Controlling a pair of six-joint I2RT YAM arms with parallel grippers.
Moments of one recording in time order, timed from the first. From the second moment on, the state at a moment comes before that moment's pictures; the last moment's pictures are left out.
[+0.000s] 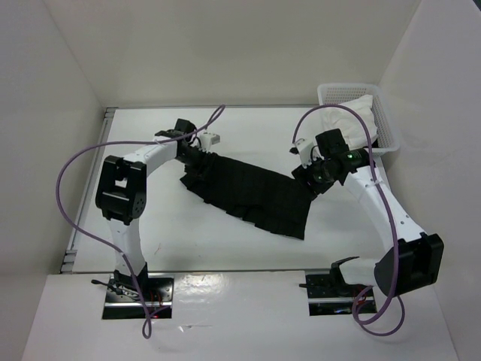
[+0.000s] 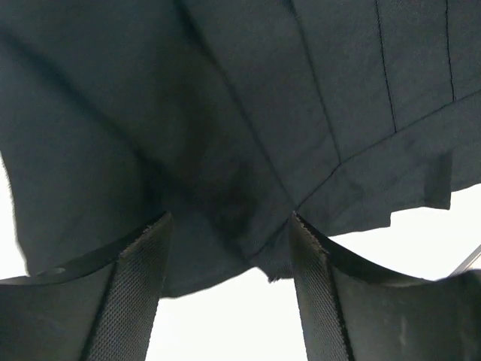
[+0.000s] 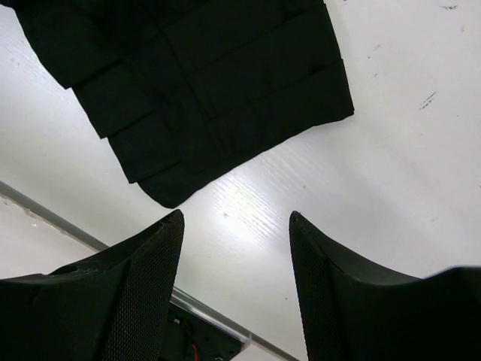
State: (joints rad) left arm -0.25 1.99 1.46 -0.67 0.51 0.20; right arm 0.26 1.28 1.17 -1.00 -0.17 -0.39
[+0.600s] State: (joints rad) left arm -0.27 2.08 1.52 -0.69 0.53 0.19; right arm 0.24 1.28 1.17 -0.99 -0.17 -0.38
